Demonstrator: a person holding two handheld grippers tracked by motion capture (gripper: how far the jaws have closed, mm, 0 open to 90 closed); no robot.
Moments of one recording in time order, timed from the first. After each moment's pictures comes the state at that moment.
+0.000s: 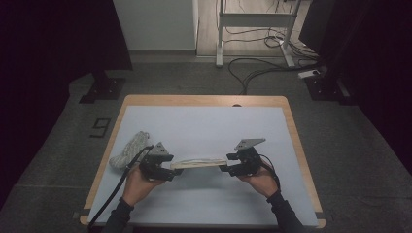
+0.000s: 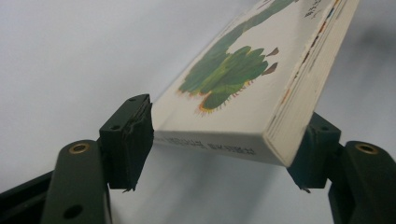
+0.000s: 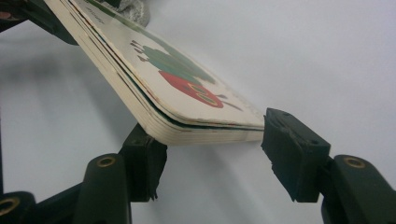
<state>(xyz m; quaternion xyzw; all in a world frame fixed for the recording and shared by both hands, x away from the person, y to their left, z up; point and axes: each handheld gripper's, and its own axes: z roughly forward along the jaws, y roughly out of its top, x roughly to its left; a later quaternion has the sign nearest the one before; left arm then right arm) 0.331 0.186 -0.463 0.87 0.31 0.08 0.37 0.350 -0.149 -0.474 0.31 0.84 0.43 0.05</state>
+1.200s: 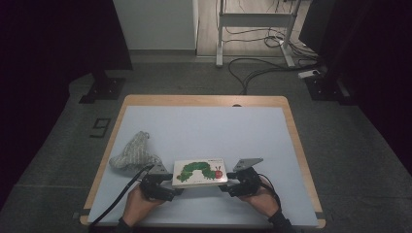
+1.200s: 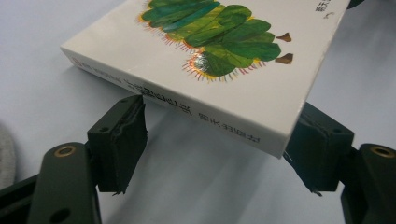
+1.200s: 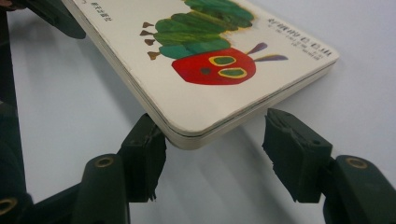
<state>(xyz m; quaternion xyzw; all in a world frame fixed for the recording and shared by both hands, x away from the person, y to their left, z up) 0.293 0.188 -0.506 0.87 0.33 0.04 0.37 0.308 -0.147 -0.513 0.31 0.86 0.41 0.03</state>
